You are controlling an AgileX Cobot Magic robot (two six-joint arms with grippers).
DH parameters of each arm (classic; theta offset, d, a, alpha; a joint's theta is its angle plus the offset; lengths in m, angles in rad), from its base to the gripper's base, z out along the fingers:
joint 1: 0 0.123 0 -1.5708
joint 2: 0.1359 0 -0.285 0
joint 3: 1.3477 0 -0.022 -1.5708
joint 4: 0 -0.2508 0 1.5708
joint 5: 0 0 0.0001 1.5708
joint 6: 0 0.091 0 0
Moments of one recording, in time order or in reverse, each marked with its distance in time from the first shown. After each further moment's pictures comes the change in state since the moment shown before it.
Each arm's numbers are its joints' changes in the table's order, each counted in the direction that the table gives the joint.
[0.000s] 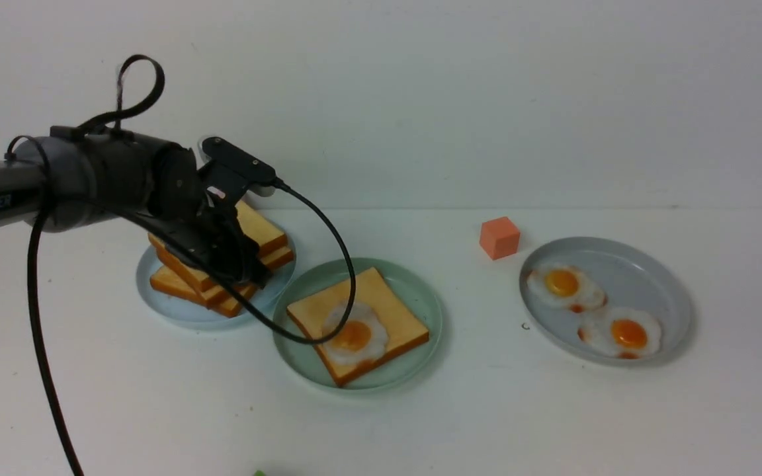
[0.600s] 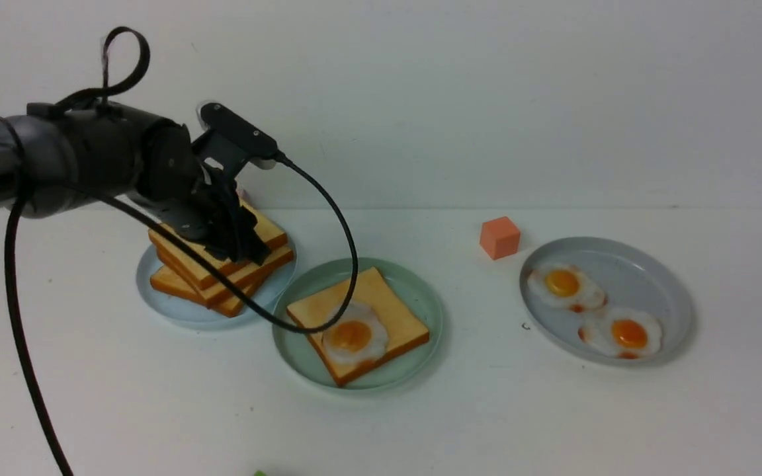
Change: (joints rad) right arm 0.000 0.000 0.000 -0.006 -0.001 0.018; left arm -0.019 -0.062 -0.005 -0.057 -0.008 -0.001
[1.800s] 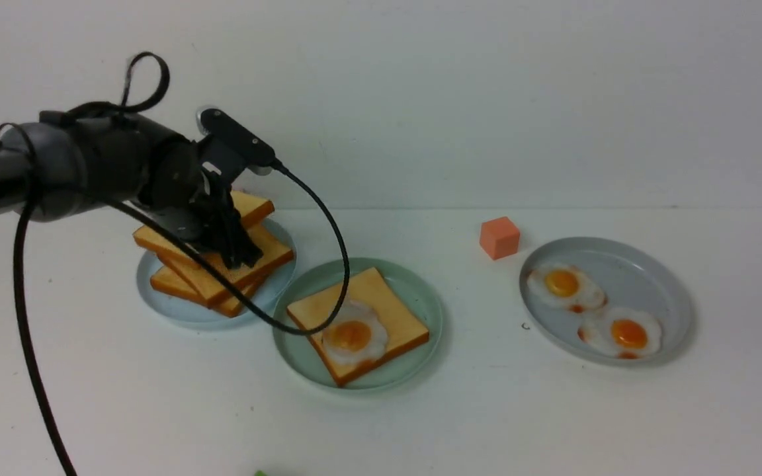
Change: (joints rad) right arm 0.000 0.000 0.000 0.003 0.006 0.023; left arm -0.005 -0.028 -0.003 -0.115 0.005 -0.097
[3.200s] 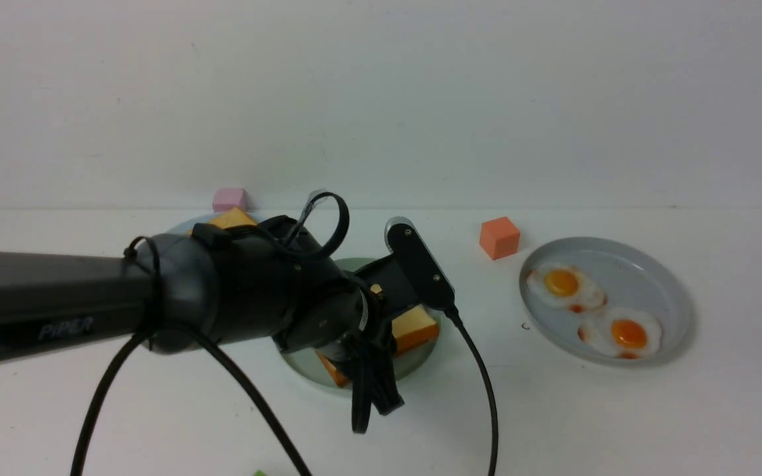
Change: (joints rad) right arm 0.000 -0.030 0.000 0.041 0.139 0.000; left arm -0.425 -0.057 0.244 -0.055 -0.095 -0.028
